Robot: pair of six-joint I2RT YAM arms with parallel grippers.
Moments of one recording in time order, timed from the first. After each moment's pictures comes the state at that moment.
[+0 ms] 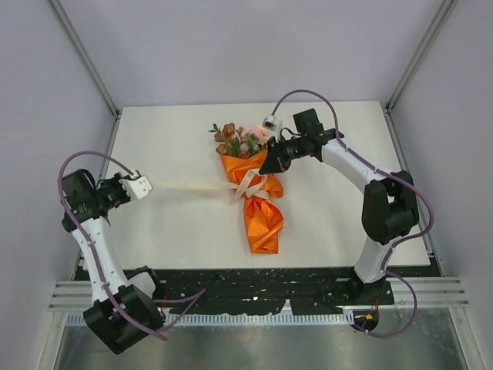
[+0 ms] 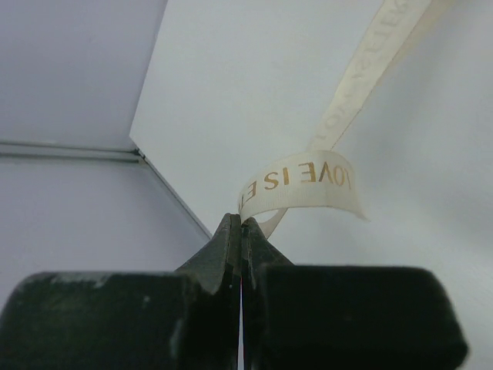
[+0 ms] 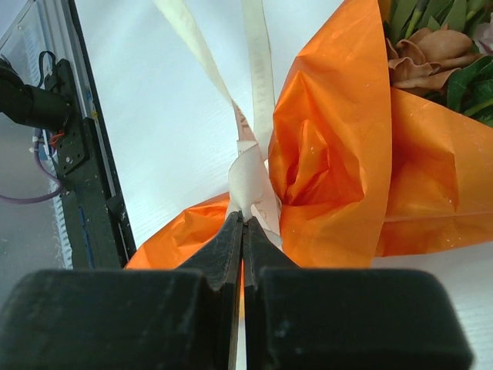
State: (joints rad) left arm 0.52 0.96 0.86 -0.63 0.83 1.49; right arm 0.39 1.79 1.43 -0.51 -0.89 -0.18
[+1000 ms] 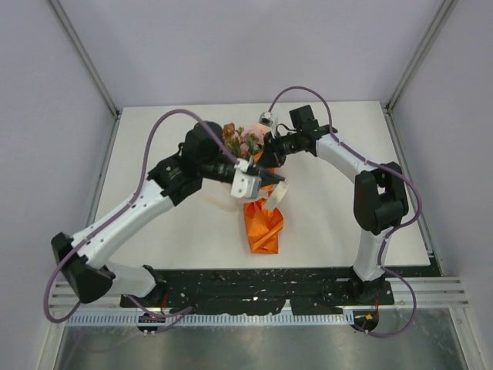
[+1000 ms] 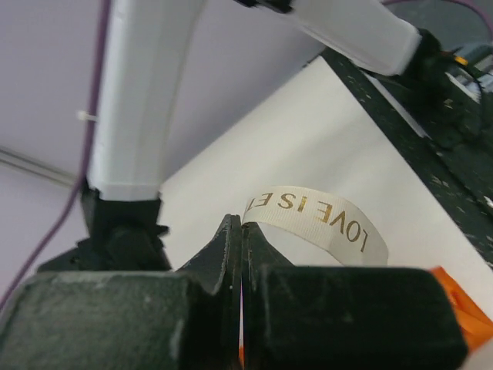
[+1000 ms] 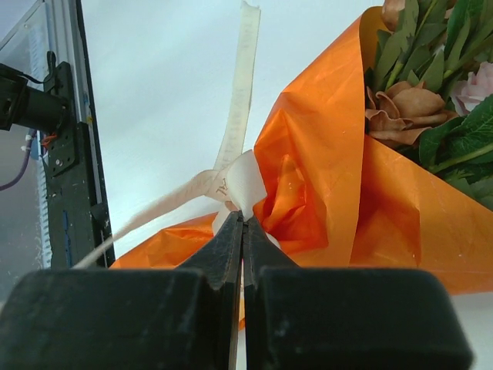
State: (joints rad) left arm -0.78 1.24 1.30 -0.40 0.94 0.94; right arm 0.38 1.91 1.52 -0.46 -0.94 -0.23
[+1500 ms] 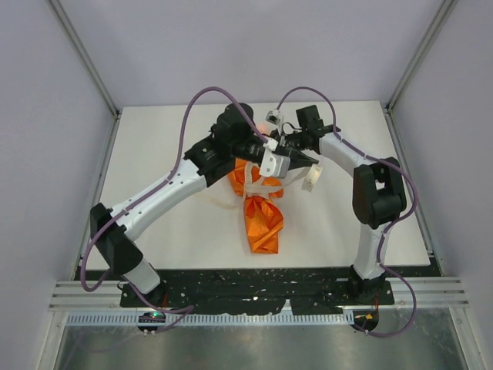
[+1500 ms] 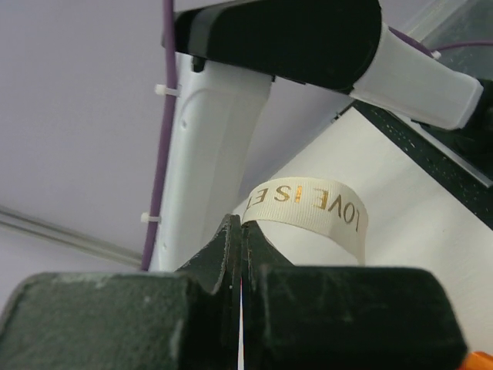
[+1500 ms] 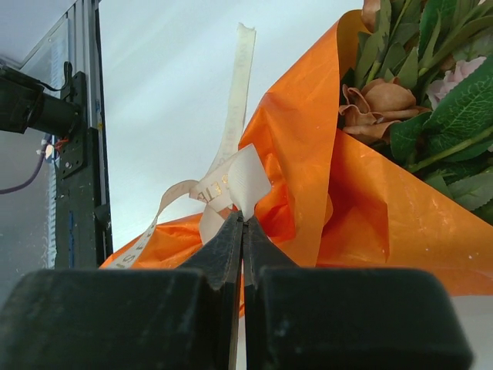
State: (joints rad) left arm -0.84 1.61 1.64 -0.08 1.00 0.77; right arm 0.32 1.96 1.52 -0.41 -1.06 -0.24
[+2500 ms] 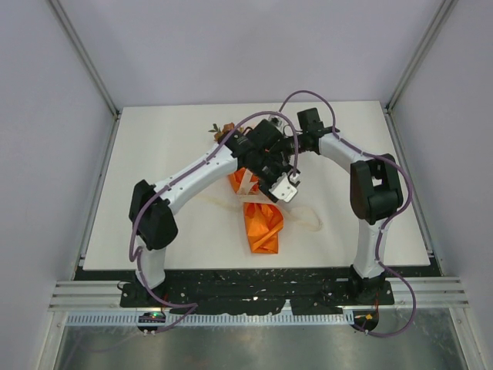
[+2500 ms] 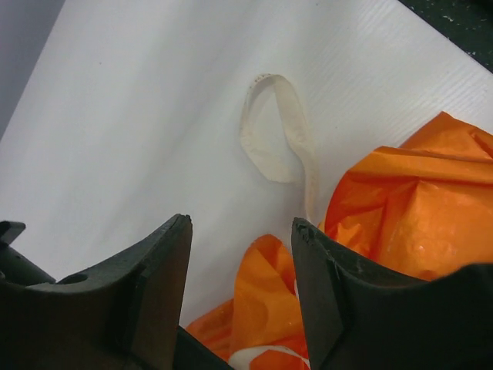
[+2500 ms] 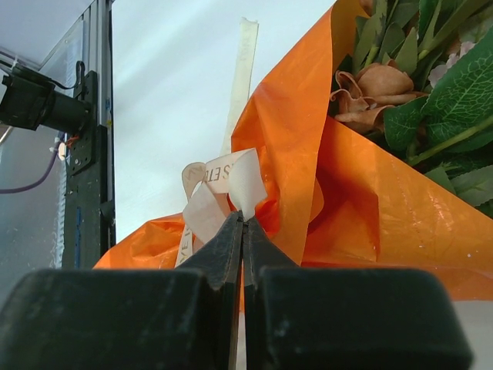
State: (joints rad) left arm -0.83 1.95 1.88 -0.99 0.76 1.53; right arm 0.30 2.02 1.52 -0.40 -1.13 -0.25
